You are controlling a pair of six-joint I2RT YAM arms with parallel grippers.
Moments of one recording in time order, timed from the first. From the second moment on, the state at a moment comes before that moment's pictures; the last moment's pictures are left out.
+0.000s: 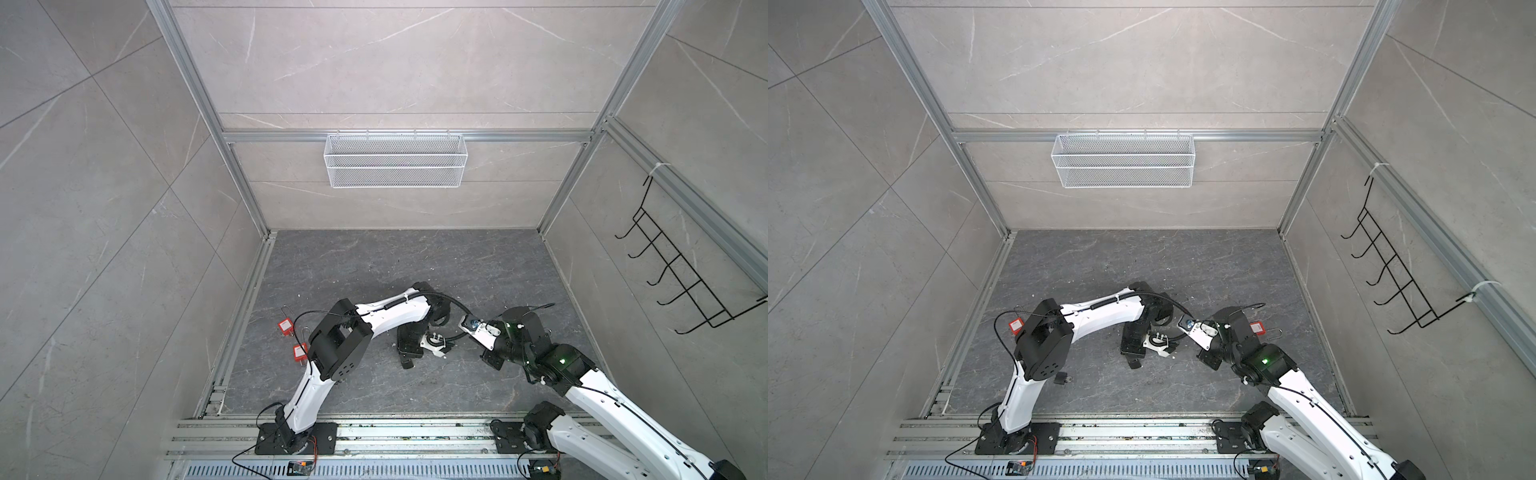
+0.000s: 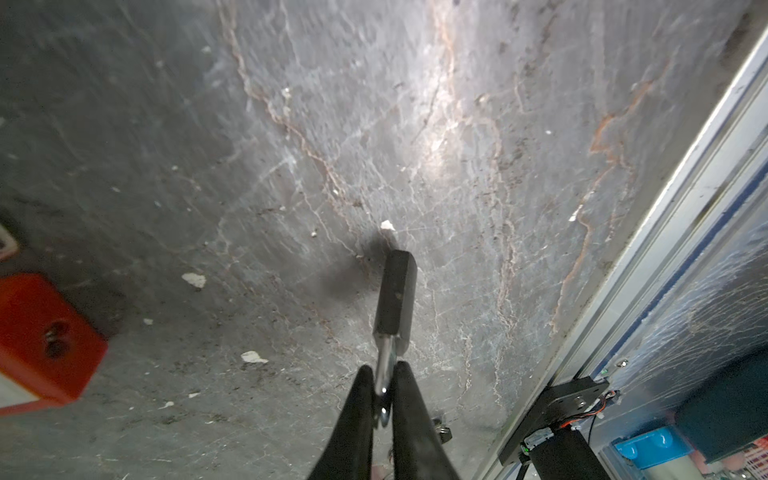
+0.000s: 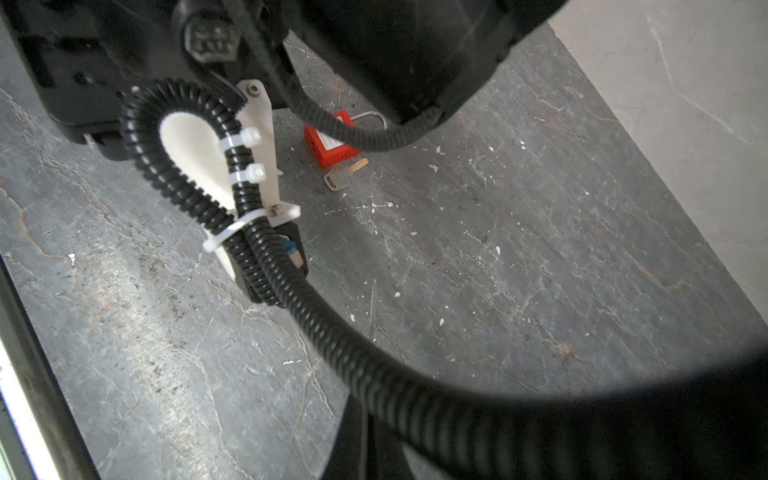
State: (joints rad) left arm -0.98 2.15 1.72 -1.41 0.05 0.70; right arm 0.54 0.78 0.65 -0.63 -0.11 -0.51
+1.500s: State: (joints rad) left arm -0.52 1.39 0.91 -0.56 0.20 0.23; right arm 0.76 1.13 0.94 -0.68 -0.28 -0.02
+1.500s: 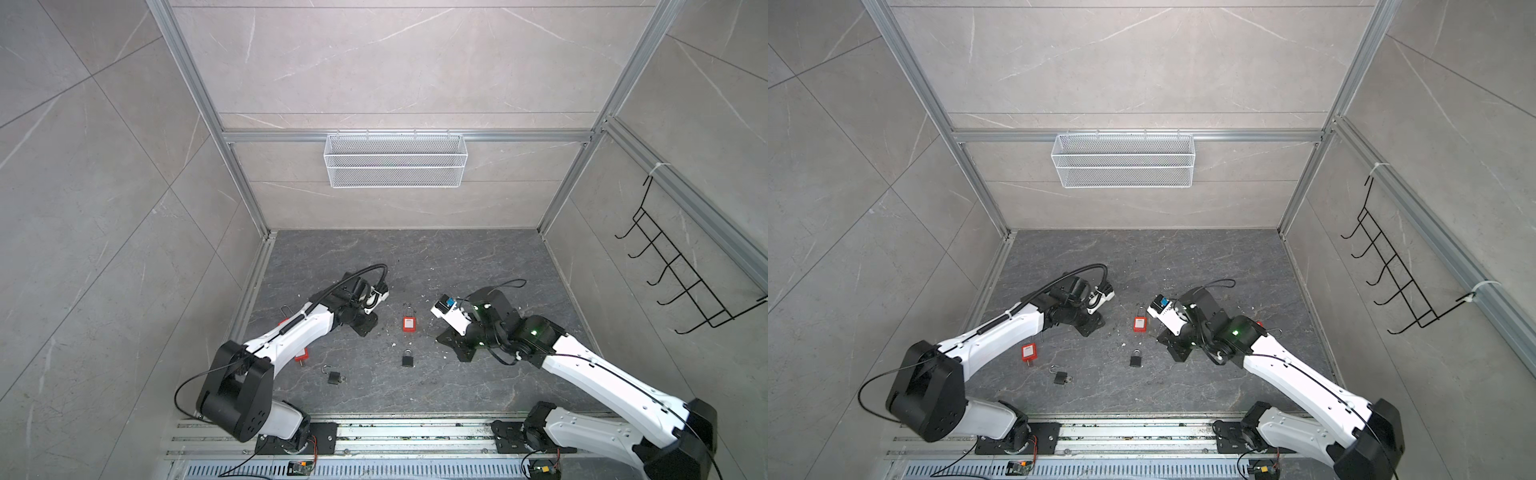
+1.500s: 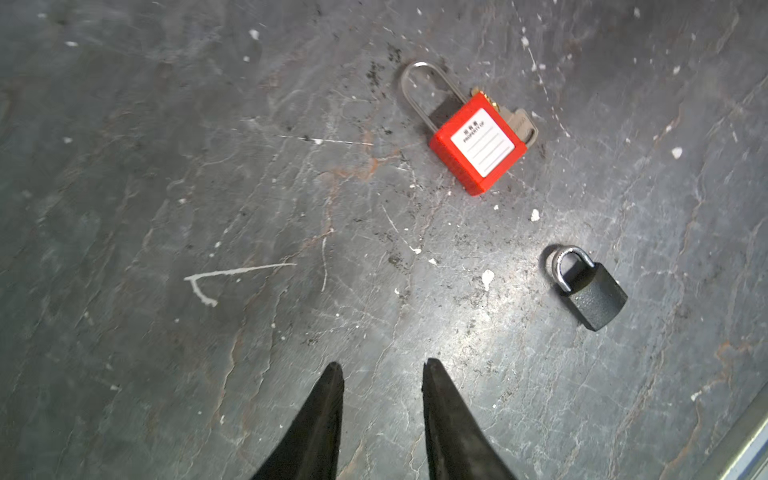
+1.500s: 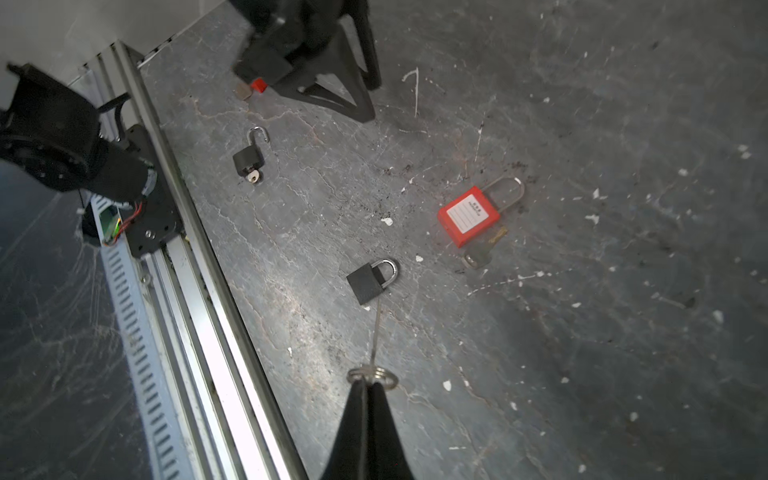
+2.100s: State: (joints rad) left arm -0.51 1.17 0.72 -0.44 0.26 0.06; right arm 0.96 1.47 0.87 -0.54 0.02 0.46
